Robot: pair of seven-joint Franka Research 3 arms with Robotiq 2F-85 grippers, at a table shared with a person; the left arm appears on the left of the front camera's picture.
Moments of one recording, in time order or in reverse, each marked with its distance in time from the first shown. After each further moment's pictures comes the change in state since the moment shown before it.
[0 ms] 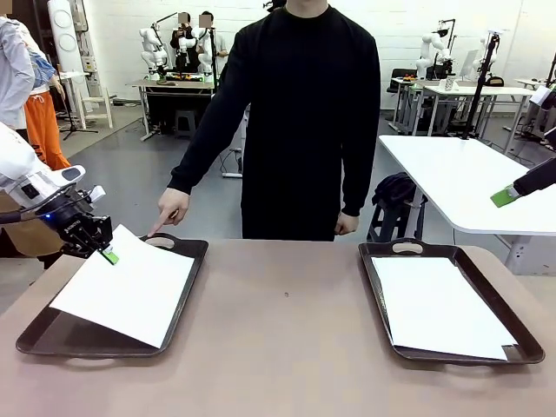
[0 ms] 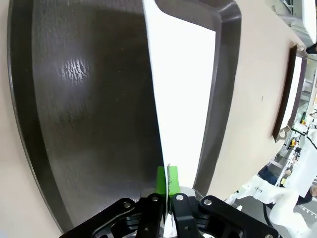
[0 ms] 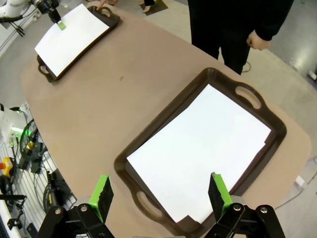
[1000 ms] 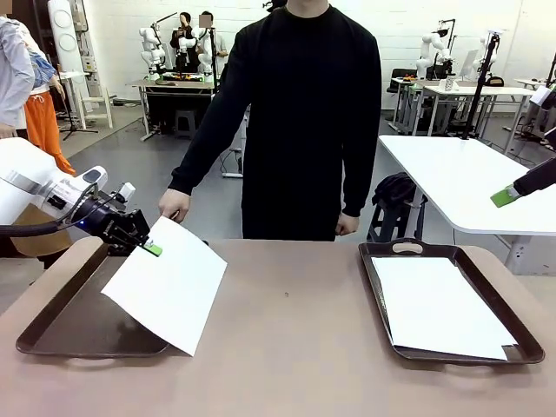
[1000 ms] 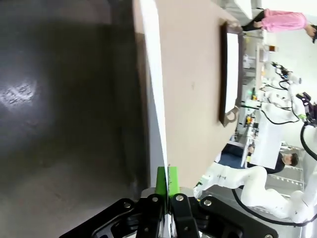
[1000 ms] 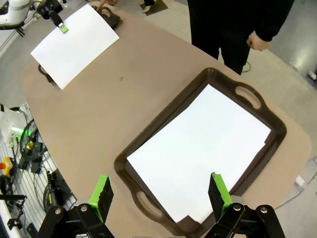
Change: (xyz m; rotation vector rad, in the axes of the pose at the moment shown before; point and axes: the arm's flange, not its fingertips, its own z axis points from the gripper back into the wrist) left arm -0.013 -0.048 -0.044 -0.313 0.006 -0.128; right arm 0.000 0.000 0.000 0.000 0.000 0.000
